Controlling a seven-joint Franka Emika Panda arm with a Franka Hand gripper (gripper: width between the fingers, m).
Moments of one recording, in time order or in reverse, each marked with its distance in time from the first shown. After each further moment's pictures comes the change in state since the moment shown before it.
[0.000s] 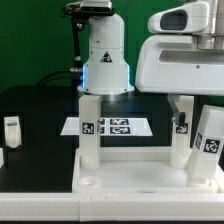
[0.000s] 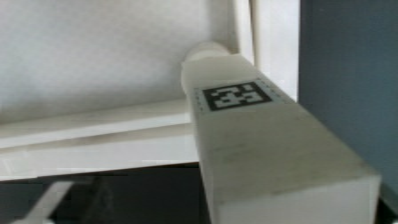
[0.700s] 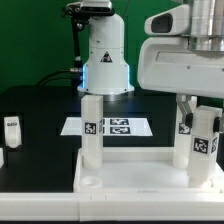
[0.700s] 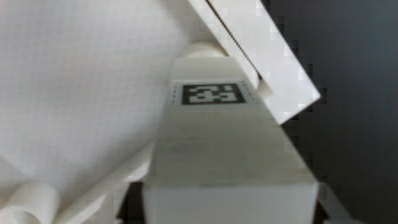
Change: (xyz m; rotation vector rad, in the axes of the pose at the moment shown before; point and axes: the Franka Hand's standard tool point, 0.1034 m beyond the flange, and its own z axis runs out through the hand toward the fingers) arm 0.002 0.004 0.002 0.005 0.007 0.662
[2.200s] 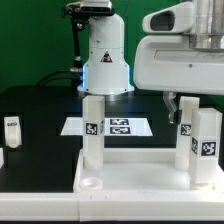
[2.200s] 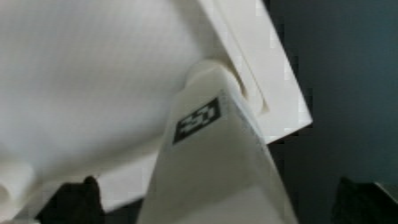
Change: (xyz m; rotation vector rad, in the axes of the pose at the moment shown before) arm 0.000 -0.003 -0.007 0.014 -0.032 -0.538
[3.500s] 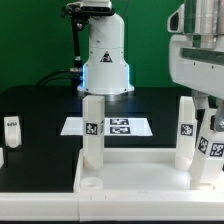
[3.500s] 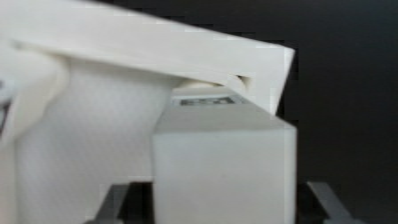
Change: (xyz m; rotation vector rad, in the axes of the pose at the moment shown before) arm -0.001 -0.005 0.003 0.015 -0.057 1.298
